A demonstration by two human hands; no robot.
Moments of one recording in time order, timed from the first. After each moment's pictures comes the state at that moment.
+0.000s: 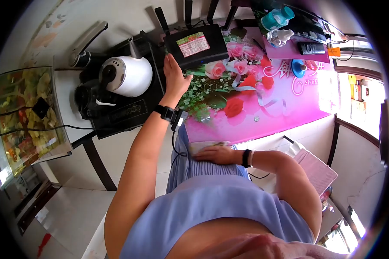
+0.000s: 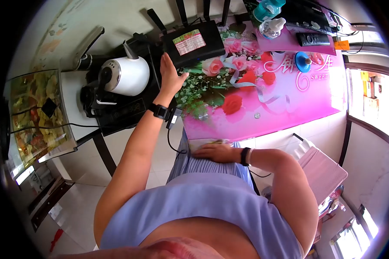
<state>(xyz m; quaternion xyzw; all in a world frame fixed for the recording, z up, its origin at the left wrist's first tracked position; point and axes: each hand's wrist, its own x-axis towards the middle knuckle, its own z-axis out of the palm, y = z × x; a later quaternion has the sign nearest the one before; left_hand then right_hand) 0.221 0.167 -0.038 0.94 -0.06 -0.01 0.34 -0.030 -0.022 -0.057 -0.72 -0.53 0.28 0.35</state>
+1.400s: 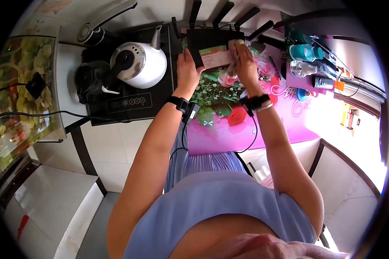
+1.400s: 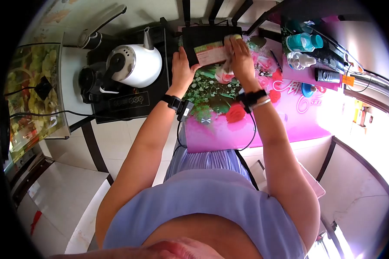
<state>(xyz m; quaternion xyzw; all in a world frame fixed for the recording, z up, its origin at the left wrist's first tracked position) 0.245 0.164 -0.052 0.95 0.01 0.06 0.32 0.287 -0.053 -0.038 -0.94 -0.15 -0.13 0.30</state>
